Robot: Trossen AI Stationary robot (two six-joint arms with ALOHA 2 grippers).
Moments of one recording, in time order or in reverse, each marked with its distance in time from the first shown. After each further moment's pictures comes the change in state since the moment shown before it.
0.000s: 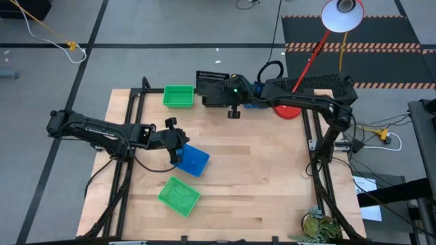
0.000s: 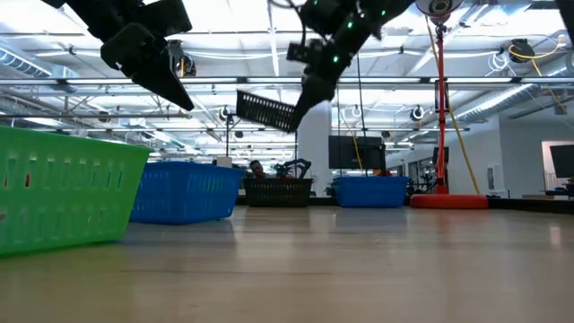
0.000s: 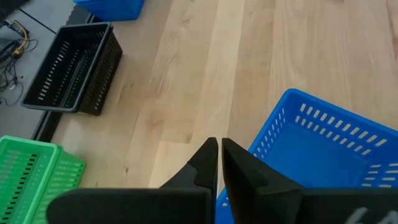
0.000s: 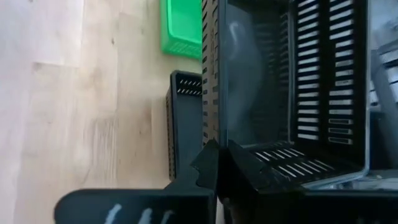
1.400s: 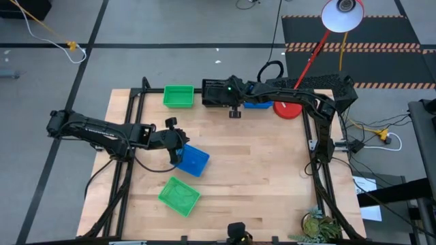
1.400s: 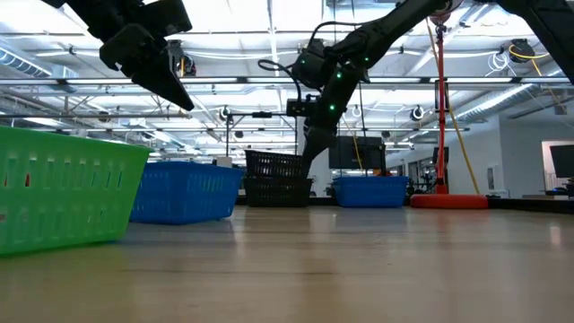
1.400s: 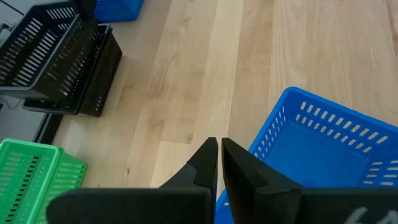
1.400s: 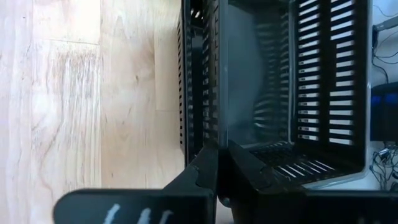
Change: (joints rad) left arm 0.000 0.000 0.000 0.000 0.000 0.017; right arm -0.113 0.187 -0.001 -0.009 -0.067 -0.030
